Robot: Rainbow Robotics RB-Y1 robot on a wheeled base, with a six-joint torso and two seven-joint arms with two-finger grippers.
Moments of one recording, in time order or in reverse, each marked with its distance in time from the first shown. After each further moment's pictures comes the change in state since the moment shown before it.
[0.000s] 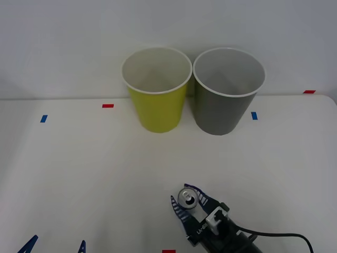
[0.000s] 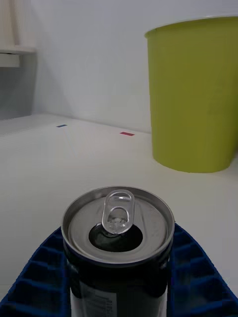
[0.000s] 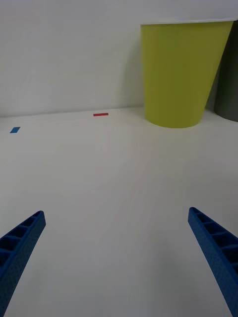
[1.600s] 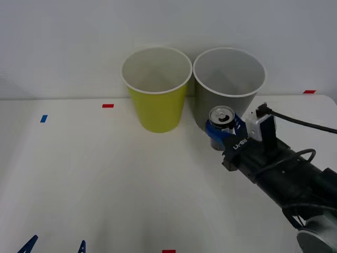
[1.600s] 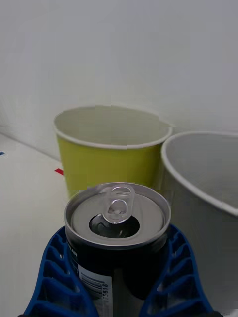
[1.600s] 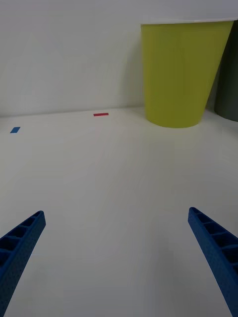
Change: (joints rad) right arm 0.039 -0.060 -0.547 -0.766 -0.084 0.916 -0.097; left arm 0.000 0.000 0.000 0.000 0.000 0.000 0.000
